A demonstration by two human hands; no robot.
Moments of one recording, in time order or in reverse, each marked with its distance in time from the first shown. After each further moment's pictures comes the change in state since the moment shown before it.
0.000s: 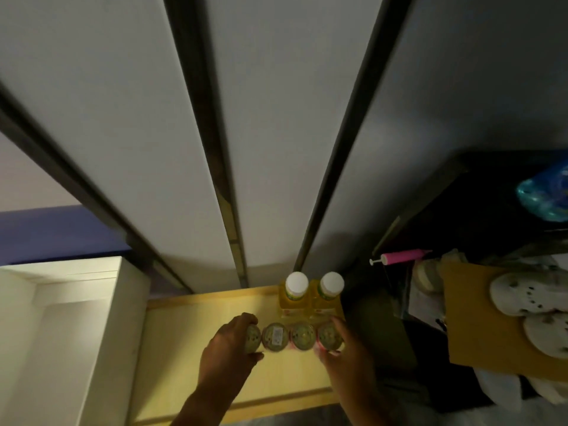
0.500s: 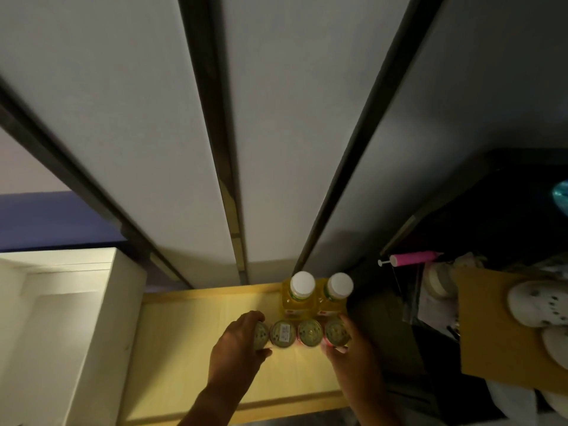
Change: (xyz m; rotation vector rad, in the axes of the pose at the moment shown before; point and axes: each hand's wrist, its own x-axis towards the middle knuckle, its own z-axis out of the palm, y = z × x) left_hand 0.012 -0.004 0.031 -0.039 0.010 0.008; right_hand 0.024 0.028 0.008 -0.065 -0.020 0.015
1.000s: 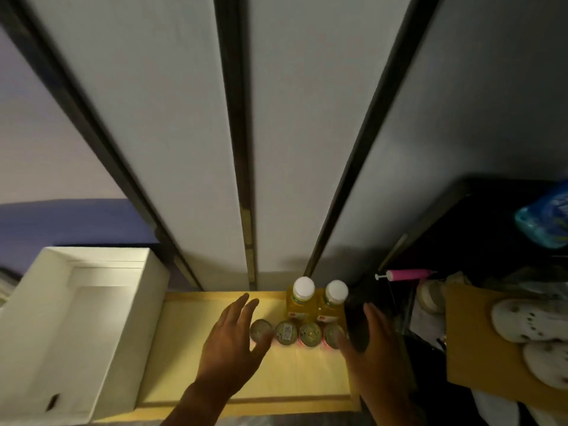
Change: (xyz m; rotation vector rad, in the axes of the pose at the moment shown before) left_hand -0.028 0.029 -0.060 0.110 0.167 0.068; right_hand -0.033 -0.084 -0.088 -0.166 0.111 -0.190
